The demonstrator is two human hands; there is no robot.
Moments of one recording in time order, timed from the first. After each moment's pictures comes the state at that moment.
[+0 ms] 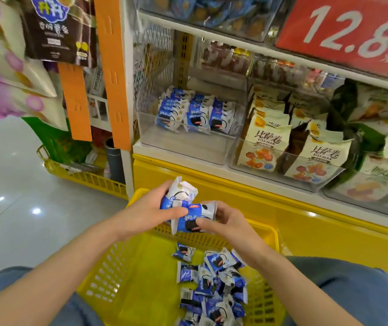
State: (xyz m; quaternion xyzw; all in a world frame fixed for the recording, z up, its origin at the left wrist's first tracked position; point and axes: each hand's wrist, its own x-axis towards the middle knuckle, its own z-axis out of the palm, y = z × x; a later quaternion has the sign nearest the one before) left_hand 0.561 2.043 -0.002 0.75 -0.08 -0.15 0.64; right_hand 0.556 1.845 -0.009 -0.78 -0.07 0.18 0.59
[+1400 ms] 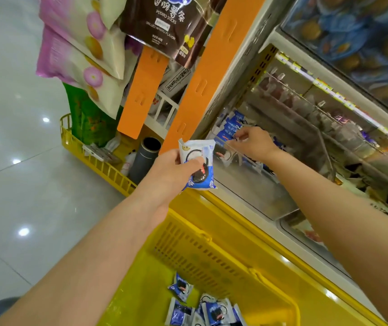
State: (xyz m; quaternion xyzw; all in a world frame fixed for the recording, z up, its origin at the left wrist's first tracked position) left_hand 0.632 2.126 0.029 0.61 0.15 0.03 0.78; right_hand 0.819 1.977 0.063 -0.98 -0.16 0.02 0.14
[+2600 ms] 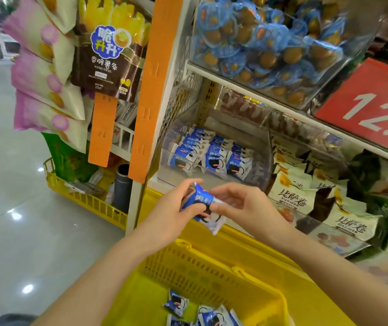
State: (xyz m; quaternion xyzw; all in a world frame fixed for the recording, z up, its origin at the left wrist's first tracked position) left_hand 0.606 2.052 0.039 0.75 -0.09 0.04 0.65; right_hand 0.637 1.888 0.096 -0.91 -0.24 0.06 0.34
